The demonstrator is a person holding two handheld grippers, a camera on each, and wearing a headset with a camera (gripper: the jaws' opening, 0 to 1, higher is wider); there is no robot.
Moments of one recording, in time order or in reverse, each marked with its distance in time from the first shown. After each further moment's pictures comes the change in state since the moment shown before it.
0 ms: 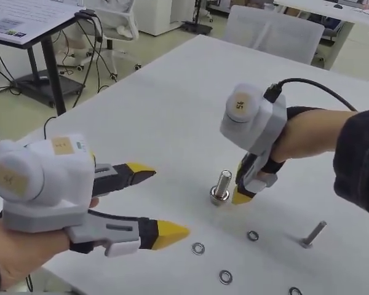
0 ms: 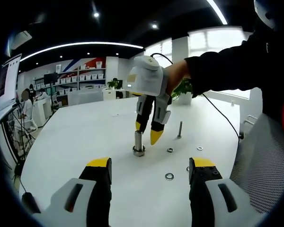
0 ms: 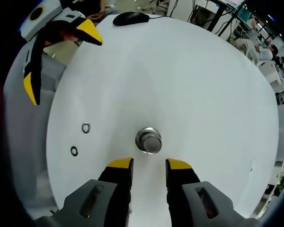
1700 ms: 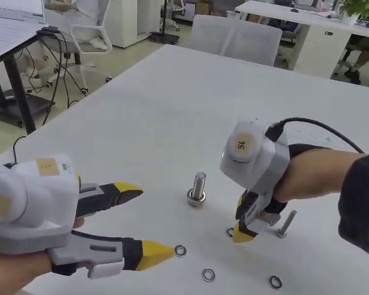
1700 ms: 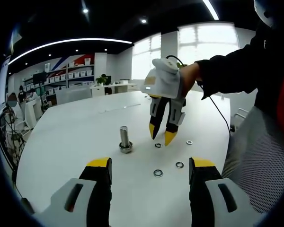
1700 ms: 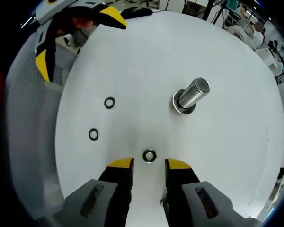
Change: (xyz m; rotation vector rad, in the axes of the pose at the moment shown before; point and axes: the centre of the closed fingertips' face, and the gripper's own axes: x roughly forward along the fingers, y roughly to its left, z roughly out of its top) left arm 0.004 -0.021 -0.009 0.033 0.052 -0.098; right arm 0.010 0.058 -0.045 0.117 -0.021 0.028
